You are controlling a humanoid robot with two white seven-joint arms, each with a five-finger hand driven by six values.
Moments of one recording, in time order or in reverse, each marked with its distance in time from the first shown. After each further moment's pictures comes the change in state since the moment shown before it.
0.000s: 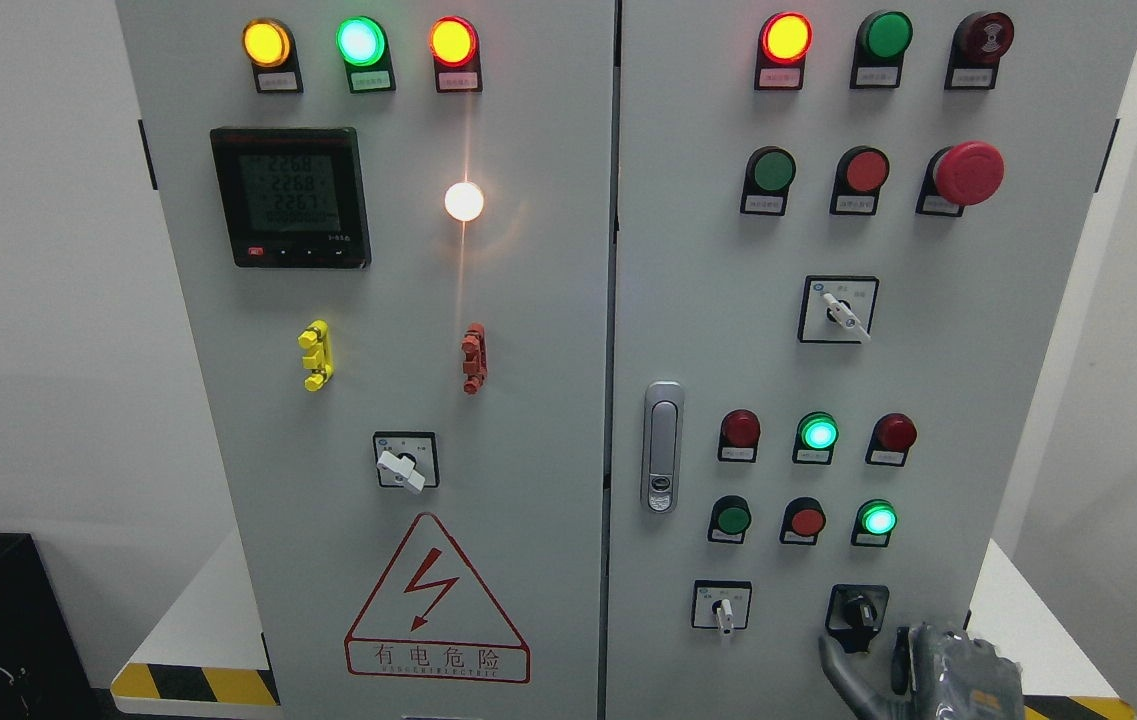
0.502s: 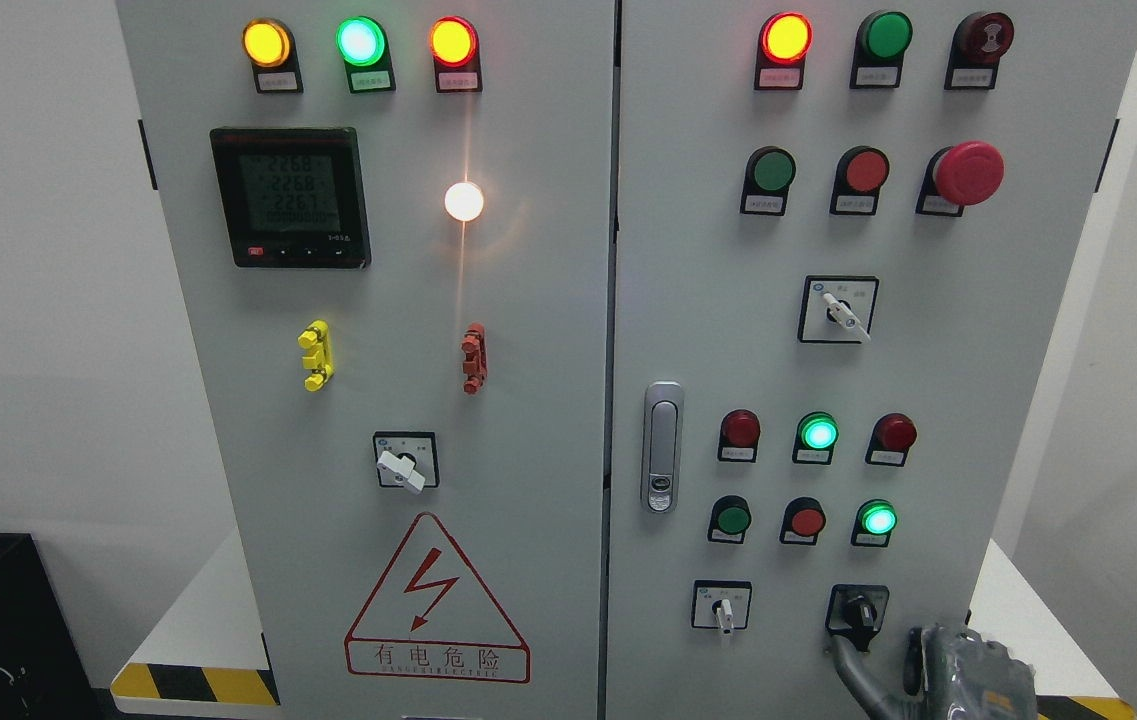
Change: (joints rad) left arm 0.000 0.000 0.000 0.000 0.000 0.000 0.000; right arm -0.005 -0.008 -0.019 0.017 0.000 0.000 0.004
